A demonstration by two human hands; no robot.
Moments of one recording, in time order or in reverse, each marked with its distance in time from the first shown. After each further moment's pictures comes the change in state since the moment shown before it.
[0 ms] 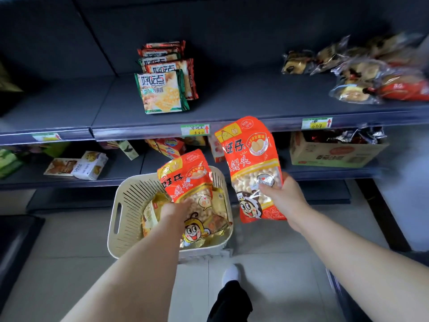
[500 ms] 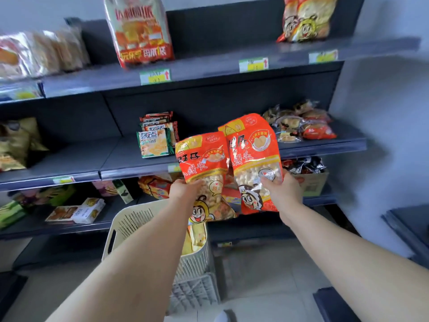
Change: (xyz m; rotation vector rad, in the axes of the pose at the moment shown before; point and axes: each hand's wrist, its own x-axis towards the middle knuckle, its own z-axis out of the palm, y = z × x) left_hand -0.196 0.043 0.032 -0.110 -0.011 0.511; right_hand -0.124 -0.018 -0.118 0.152 0.316 -0.298
